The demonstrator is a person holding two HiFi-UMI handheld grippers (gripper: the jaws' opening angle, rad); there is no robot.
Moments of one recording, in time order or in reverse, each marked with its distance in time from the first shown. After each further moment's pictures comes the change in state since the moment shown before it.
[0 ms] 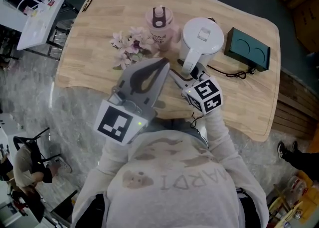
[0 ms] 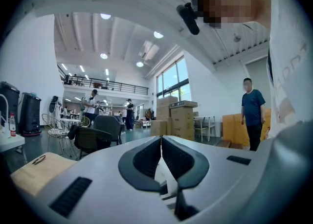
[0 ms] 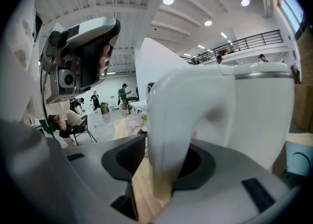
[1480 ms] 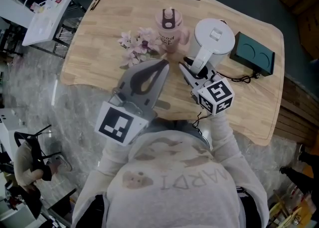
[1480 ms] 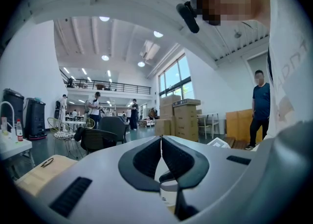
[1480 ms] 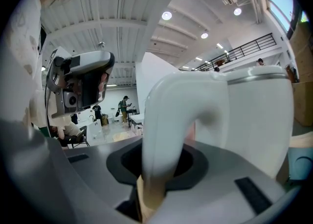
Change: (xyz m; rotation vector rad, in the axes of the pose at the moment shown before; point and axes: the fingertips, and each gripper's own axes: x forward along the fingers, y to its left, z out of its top) left arm -0.020 0.013 0.001 0.024 0.012 0.047; right arm -0.010 -0.003 0.037 0.011 -0.165 0.007
